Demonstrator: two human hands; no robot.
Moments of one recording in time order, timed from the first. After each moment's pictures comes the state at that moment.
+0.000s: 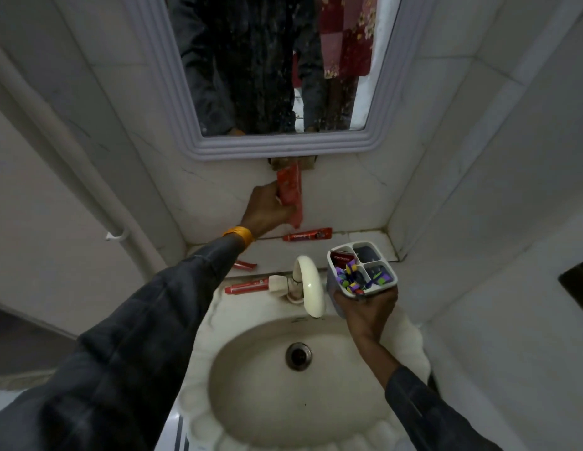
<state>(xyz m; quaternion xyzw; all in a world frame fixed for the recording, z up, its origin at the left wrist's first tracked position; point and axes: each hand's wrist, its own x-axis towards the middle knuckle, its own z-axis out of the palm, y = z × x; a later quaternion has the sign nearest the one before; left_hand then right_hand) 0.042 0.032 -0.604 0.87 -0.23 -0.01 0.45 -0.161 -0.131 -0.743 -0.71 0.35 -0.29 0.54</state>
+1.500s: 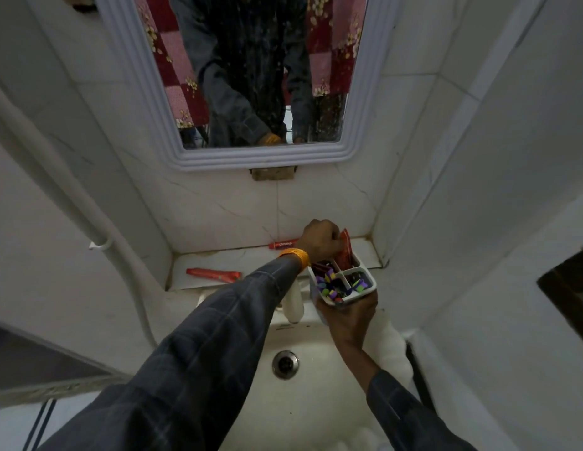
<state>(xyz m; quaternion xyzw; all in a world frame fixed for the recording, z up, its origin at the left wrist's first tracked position) -0.011 -0.093 -0.622 0.91 -0.27 -0.15 0.29 -0.160 -0.141 -0.769 -0.74 0.34 -0.27 0.52</state>
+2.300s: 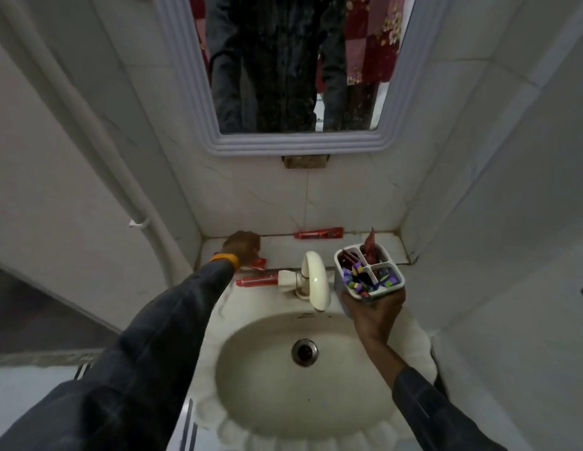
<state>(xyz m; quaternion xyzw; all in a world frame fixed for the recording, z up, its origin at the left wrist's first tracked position) 0.023 0.104 -0.668 0.97 -0.12 -0.19 0.06 -0.165 -0.140 -0.749 -0.72 0.29 -0.30 0.55</state>
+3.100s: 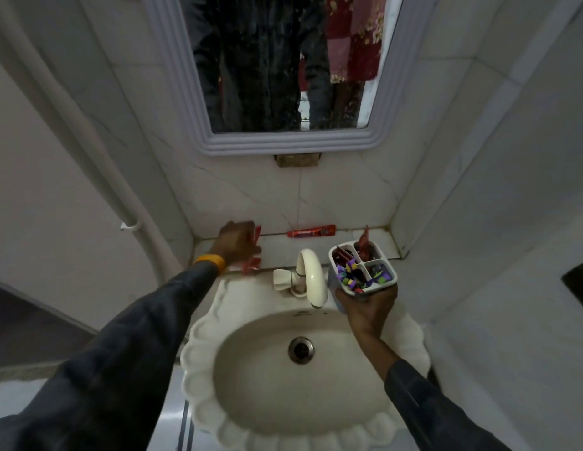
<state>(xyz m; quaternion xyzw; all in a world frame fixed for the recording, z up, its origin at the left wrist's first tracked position) 0.014 0.110 -0.650 0.96 -0.15 -0.10 0.20 -0.164 -0.139 -0.772 -0.72 0.34 -0.26 0.54</state>
